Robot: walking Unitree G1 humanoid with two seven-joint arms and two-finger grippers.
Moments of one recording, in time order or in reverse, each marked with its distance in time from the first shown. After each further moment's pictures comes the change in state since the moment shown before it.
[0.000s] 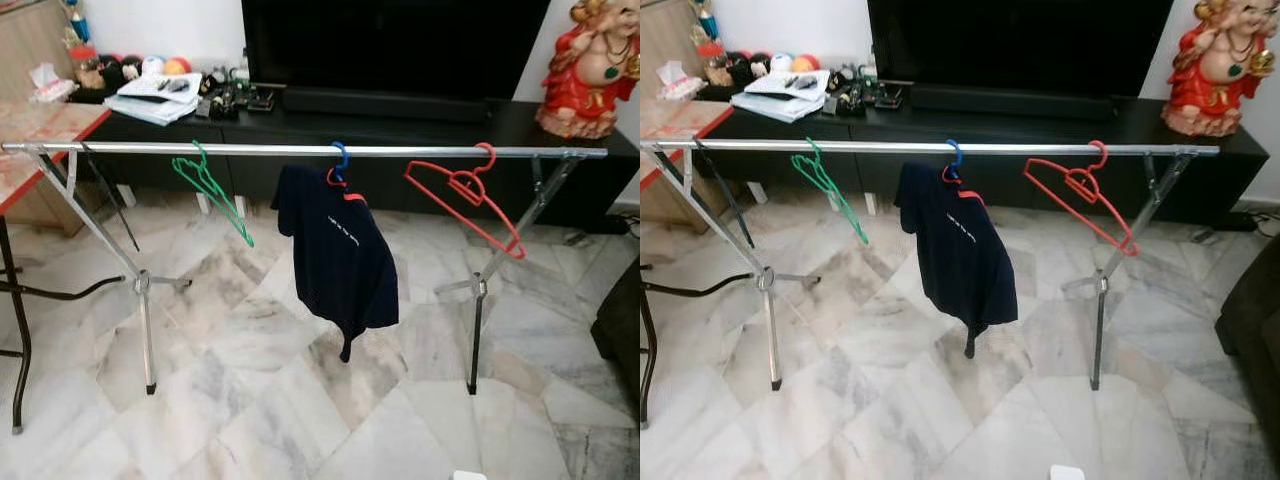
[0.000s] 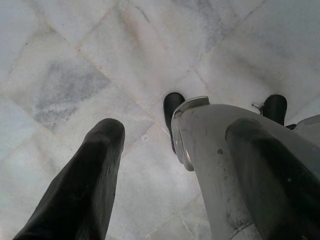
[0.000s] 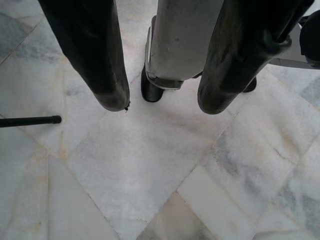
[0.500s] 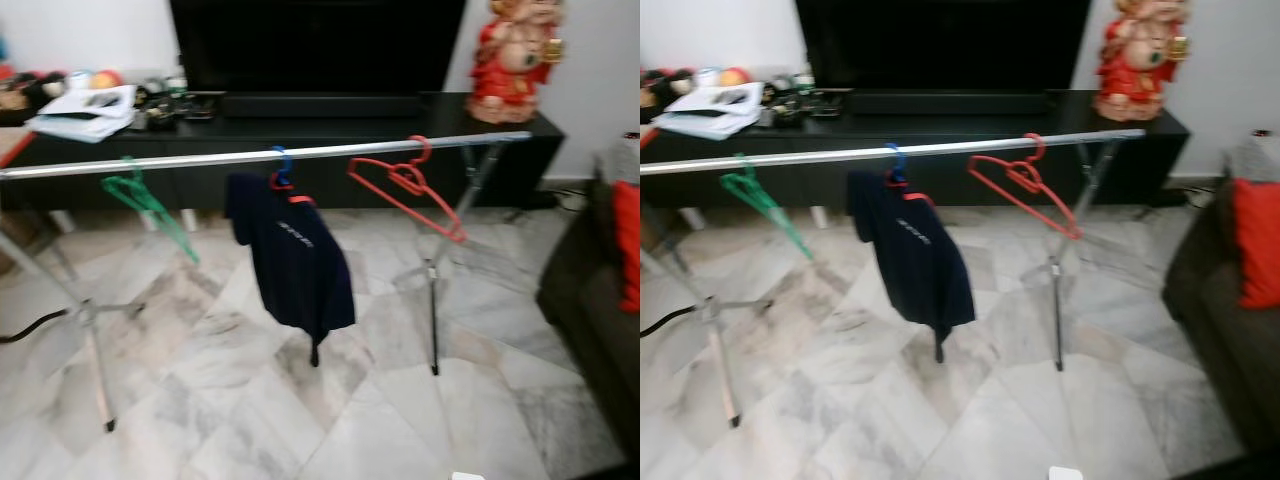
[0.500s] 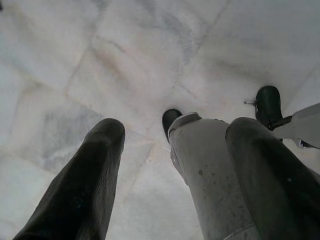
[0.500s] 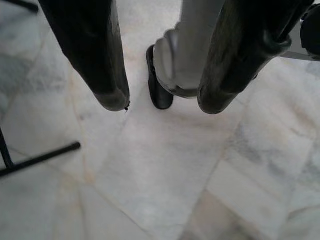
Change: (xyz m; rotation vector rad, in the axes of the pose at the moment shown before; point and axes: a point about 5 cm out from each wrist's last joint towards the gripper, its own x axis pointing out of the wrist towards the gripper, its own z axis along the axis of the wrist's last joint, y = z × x) left arm 0.000 0.003 0.001 0.044 0.005 -0.005; right arm 0.000 0.001 -0.004 0.002 0.021 0.003
